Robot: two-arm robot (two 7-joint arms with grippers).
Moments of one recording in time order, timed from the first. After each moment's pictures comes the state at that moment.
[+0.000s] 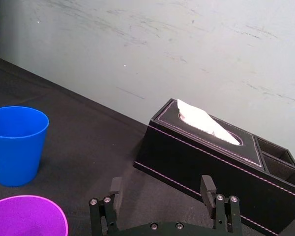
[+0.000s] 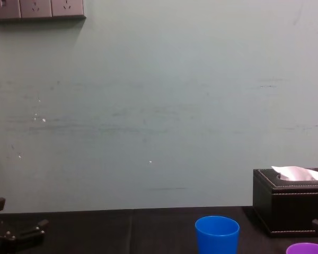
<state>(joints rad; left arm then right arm) -0.20 0.60 0.45 -1.41 -0.25 -0.12 0.03 0.20 0.60 -0.45 -1.41 0.25 -0.12 -0.03</state>
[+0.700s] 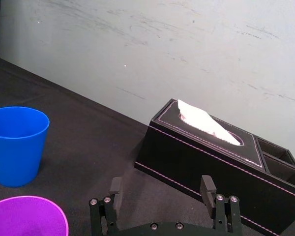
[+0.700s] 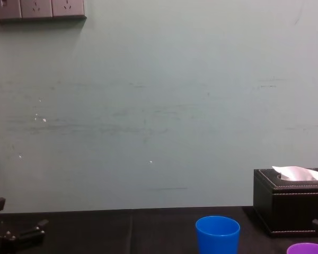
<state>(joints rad) -0.20 0.60 0.45 -1.41 -0.25 -0.12 0.03 0.20 0.60 -0.45 -1.41 0.25 -0.12 -0.03</state>
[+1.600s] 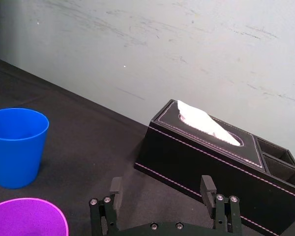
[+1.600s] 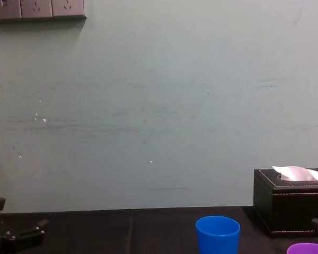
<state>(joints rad) -0.20 0.60 0.45 -1.41 -0.25 -0.12 0.03 0.20 0.60 -0.44 -1.41 0.25 -0.12 -0.03</state>
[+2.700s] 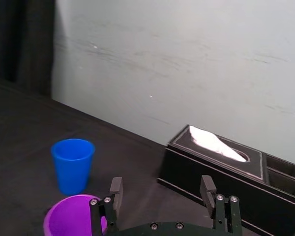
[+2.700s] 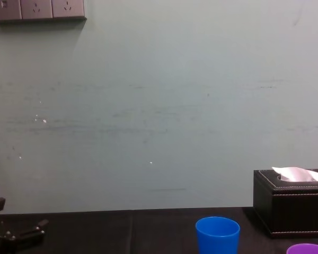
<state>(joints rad) -0.20 0.60 0.45 -1.41 -0.25 -0.12 0.03 -0.03 0.70 -0.23 -1.63 0.41 -0.18 0.19</state>
